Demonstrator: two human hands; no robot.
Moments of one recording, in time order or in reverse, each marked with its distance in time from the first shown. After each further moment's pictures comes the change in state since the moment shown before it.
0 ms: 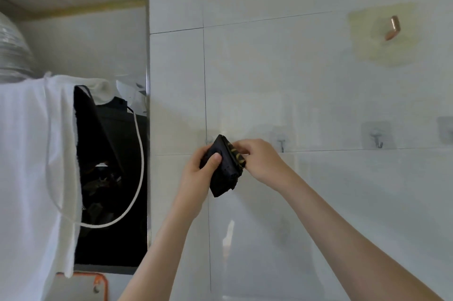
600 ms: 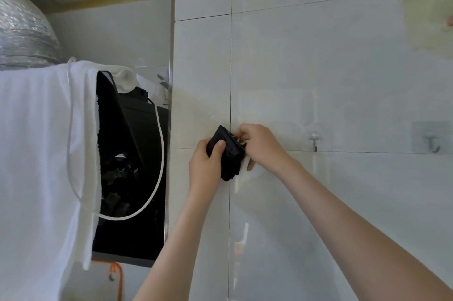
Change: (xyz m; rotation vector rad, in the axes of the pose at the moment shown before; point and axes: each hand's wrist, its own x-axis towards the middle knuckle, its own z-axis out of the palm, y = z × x) left_hand 0.037 -0.026 -0.025 0.261 0.319 0.023; right_hand 0.056 -0.001 0.038 -0.050 -0.016 0.002
